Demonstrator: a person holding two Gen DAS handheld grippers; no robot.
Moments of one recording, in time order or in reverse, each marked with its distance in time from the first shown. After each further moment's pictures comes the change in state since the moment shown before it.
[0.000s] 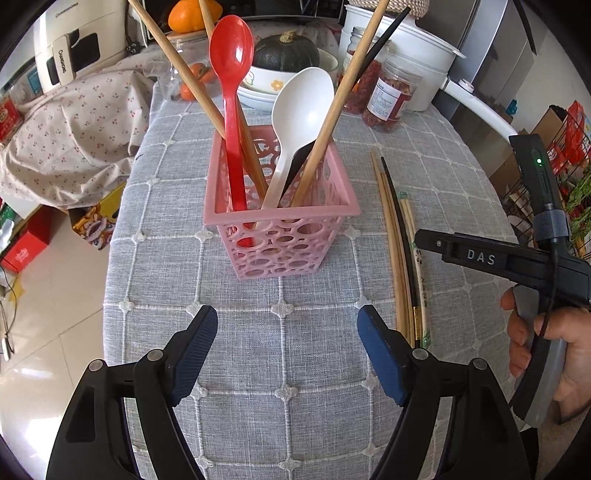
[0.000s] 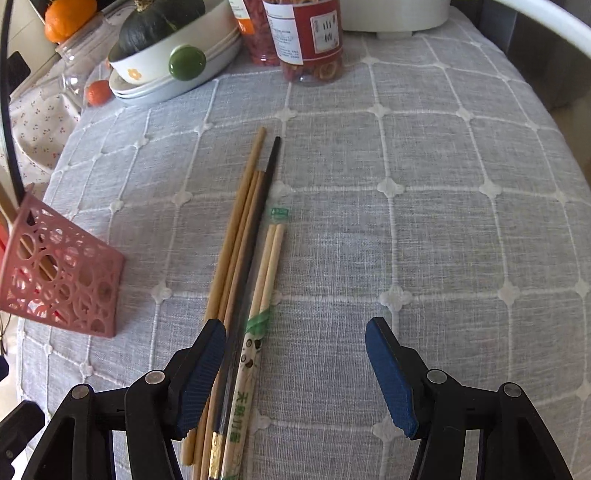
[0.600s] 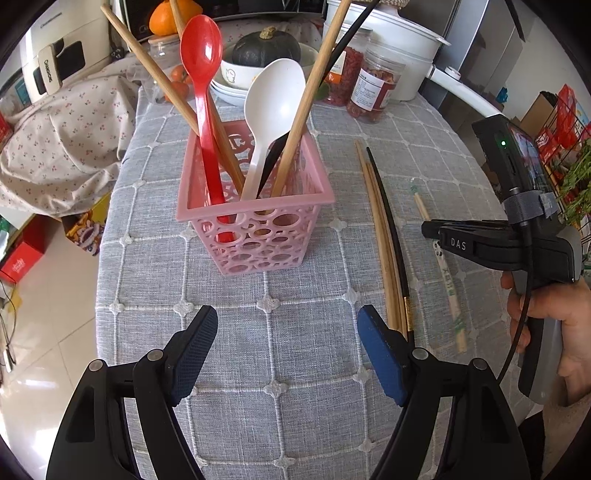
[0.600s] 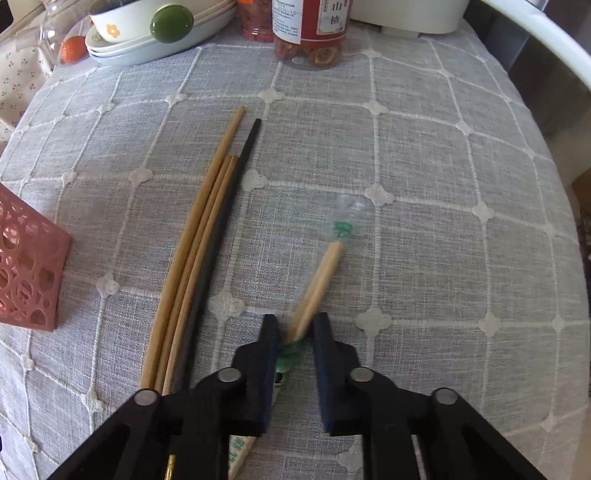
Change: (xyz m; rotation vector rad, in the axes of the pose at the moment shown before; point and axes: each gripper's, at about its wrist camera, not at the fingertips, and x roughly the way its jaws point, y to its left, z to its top) left arm -0.001 -0.014 -0.005 0.049 0.006 -0.017; right arm 0.007 -0.001 0.000 -0.097 0.050 -0.149
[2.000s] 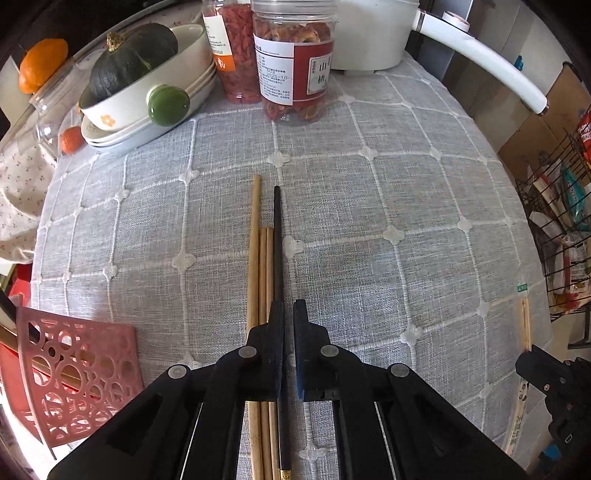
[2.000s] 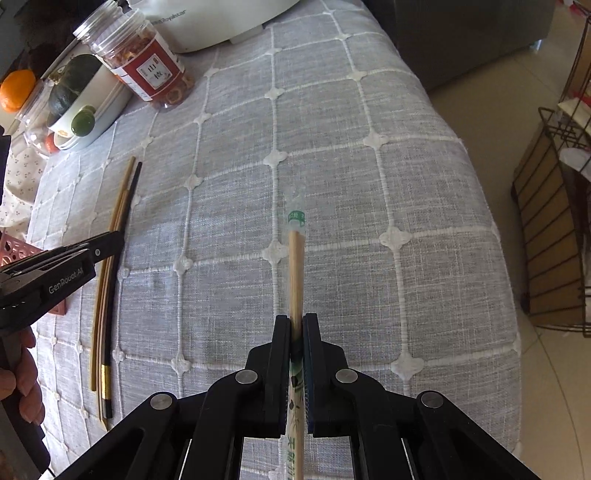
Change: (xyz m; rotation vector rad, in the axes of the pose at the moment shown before) left arm 0.111 -0.120 0.109 0.056 0.116 0.100; right arm -0.035 -0.149 -0.039 0.223 -0.013 0.209
